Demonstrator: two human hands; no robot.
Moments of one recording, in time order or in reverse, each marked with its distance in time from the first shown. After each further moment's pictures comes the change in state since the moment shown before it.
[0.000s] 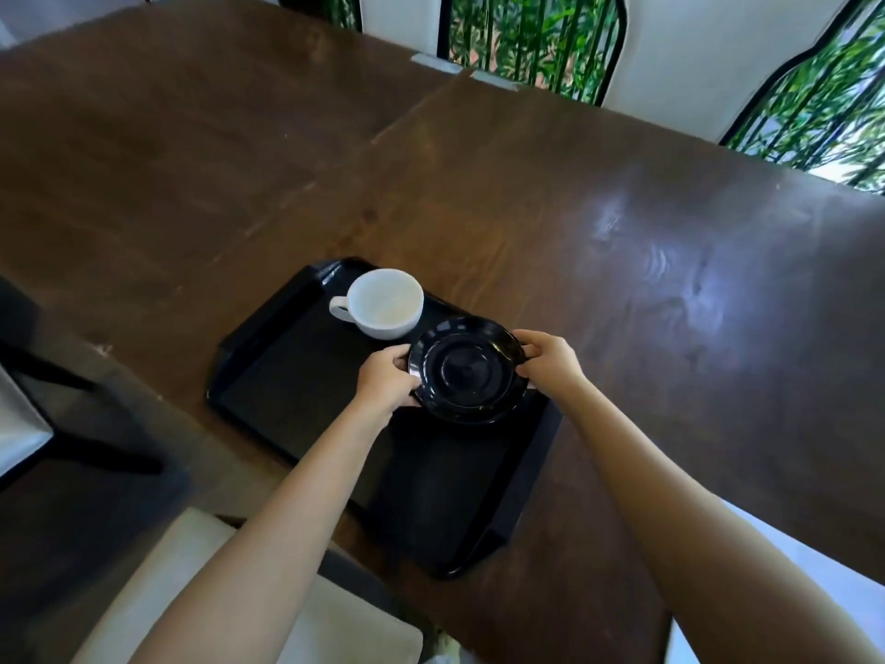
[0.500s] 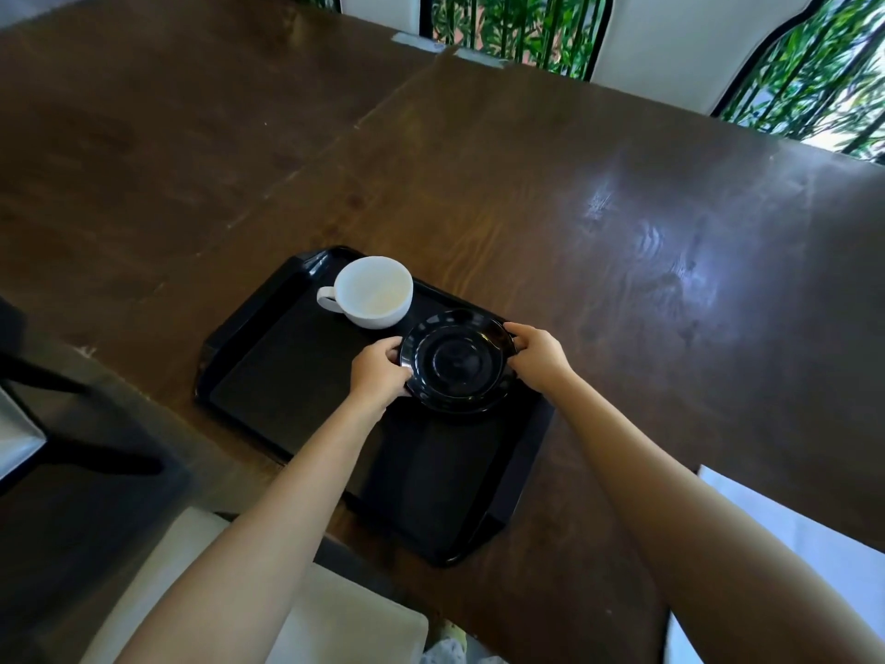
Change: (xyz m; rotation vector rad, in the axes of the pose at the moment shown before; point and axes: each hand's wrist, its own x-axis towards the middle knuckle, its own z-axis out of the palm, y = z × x) left_hand 0.007 -0.011 0.003 0.147 0.048 0.070; right_hand 0.005 0.012 0.011 -0.180 -0.007 -0.049
